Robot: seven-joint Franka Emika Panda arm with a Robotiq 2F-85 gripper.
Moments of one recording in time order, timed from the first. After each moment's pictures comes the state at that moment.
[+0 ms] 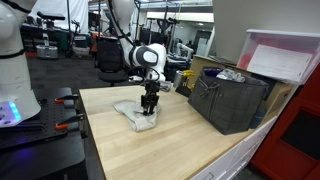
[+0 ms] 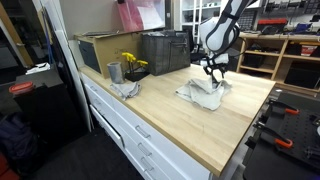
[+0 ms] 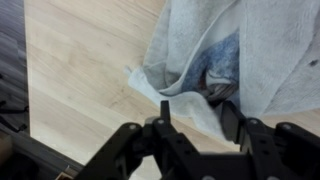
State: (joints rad) arm 0.07 0.50 -0.36 -2.17 -0.26 2.53 1.13
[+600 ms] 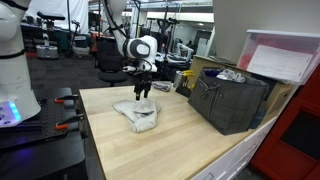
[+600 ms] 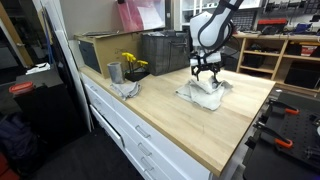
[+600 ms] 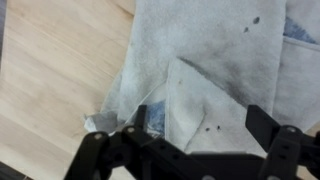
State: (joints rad) arm 0.13 0.41 -0.24 -2.23 -0.19 2.53 1.11
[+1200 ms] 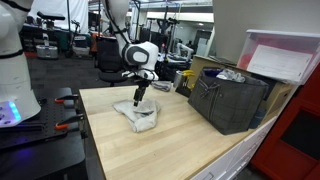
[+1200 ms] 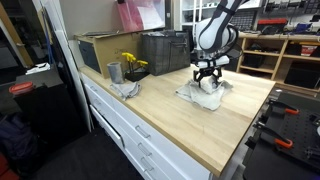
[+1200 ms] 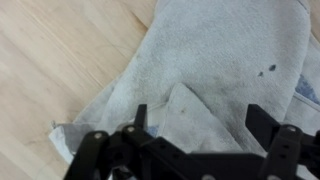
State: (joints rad) arm 0.00 0.45 -0.14 -2.25 -0.03 2.58 0.67
